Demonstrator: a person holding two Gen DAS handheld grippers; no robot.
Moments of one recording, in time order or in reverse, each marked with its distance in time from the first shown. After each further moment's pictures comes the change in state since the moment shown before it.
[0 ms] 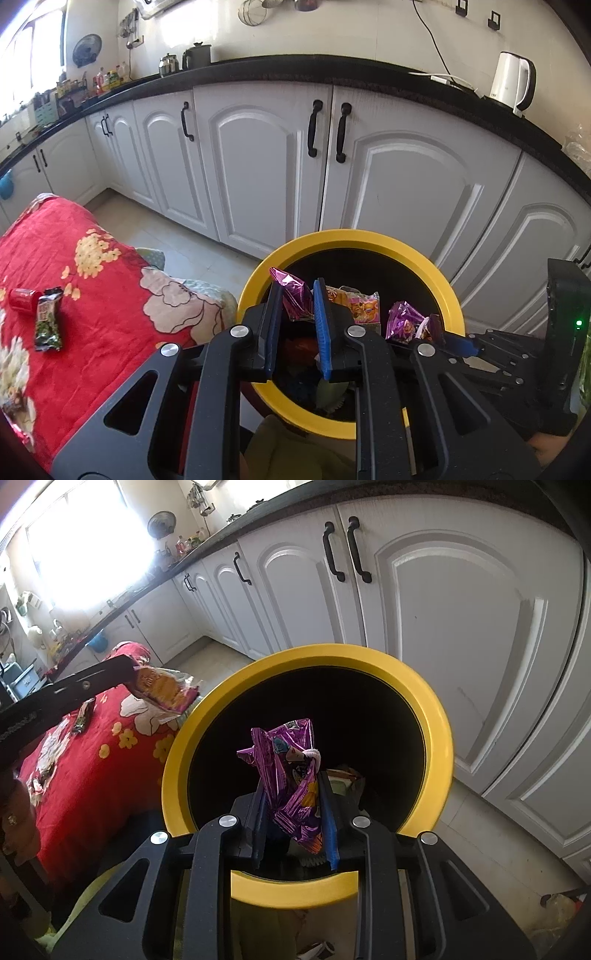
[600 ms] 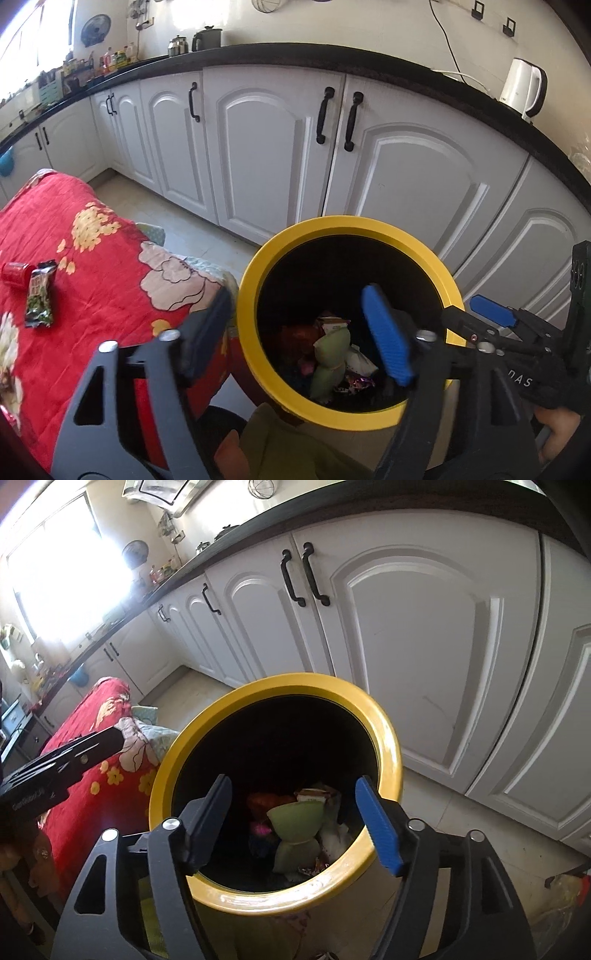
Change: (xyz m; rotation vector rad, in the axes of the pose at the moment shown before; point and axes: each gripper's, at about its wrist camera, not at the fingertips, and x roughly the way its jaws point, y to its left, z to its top) left arm 0.000 0.010 -0.009 -0.067 0.035 -0.008; right arm -0.024 -0.021 0.007 0.098 -0.089 -0.069
